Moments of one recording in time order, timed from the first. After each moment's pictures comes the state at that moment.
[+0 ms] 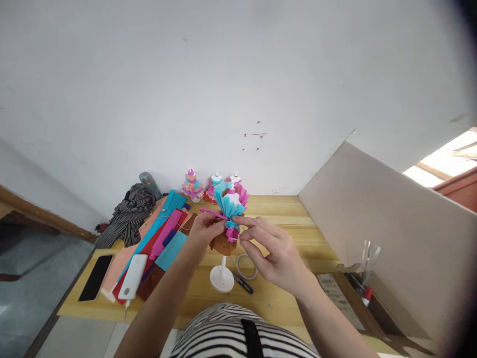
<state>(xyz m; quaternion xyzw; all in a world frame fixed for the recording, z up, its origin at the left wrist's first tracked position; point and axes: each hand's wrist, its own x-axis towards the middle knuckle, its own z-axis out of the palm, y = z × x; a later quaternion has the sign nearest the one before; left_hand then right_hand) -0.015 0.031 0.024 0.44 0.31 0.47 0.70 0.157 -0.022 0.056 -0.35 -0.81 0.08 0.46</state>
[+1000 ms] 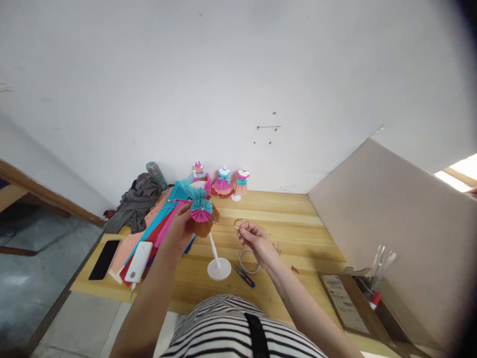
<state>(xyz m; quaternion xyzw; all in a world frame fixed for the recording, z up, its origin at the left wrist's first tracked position) -0.075 0.049 -0.009 0.24 0.37 0.57 0.69 0.138 0.018 -0.065 -0.46 -0.40 0.61 0.51</state>
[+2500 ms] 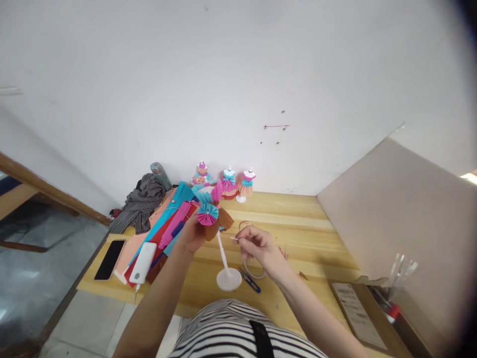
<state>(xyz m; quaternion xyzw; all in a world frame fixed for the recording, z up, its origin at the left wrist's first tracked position) -0.062 0.059 -0.032 0.18 0.34 0.54 0.75 0.129 0.007 -0.032 -0.42 -0.48 0.63 0.44</state>
